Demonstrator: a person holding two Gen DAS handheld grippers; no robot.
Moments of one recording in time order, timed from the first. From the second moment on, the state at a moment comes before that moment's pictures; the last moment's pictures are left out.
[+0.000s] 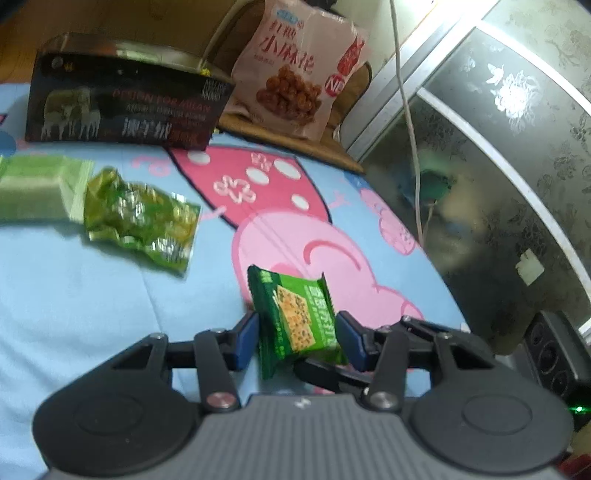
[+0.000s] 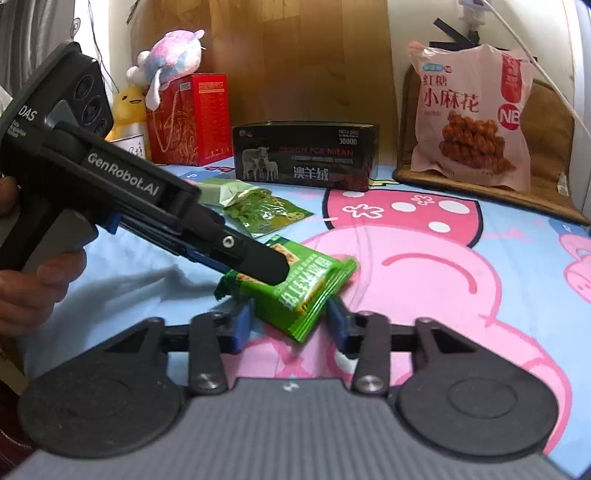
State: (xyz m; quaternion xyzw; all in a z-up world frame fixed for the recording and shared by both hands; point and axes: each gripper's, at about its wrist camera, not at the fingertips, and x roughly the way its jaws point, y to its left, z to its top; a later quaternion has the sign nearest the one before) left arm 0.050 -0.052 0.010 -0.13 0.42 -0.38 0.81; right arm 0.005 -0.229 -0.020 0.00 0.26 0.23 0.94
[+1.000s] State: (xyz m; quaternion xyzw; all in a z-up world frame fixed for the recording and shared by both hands) left arm 0.205 0.036 0.076 -0.14 0.27 -0.20 0.93; right arm 0.202 -0.172 0.042 0.04 0.15 0.26 0.95
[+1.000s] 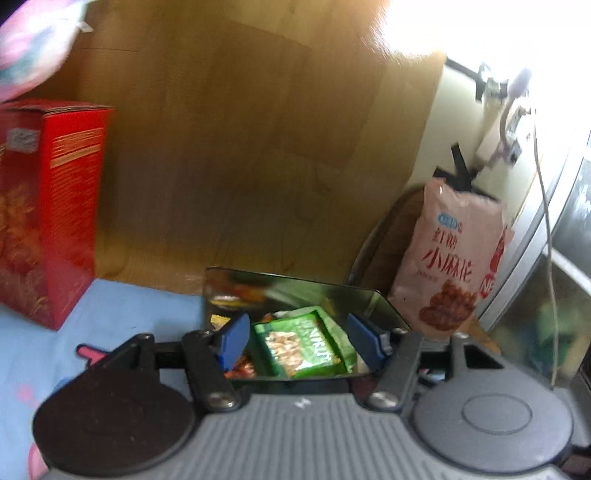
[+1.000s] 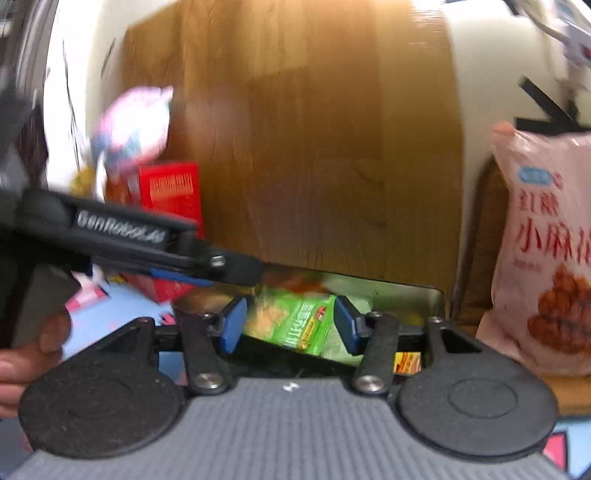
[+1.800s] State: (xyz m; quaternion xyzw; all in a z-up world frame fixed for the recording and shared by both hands) left arm 0.130 0.051 0.008 -0.12 0.38 -0.17 0.90; right arm 0.110 -0.193 -0.004 0.00 0.30 0.25 0.92
